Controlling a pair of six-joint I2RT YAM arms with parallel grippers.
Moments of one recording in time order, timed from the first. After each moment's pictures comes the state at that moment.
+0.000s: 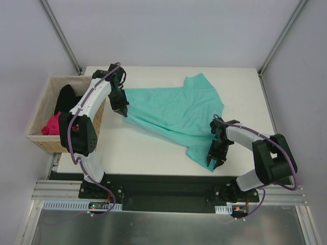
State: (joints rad) left arm -0.19 1.81 1.65 -1.24 0.12 -0.51; right arm 0.36 1.49 0.73 -0.94 -0.13 0.73
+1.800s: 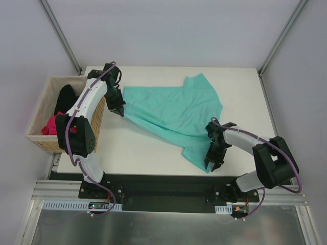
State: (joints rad) left arm -0.15 1.79 1.65 -1.25 0.12 -0.48; right arm 0.45 1.46 0.70 -0.94 -0.11 0.86
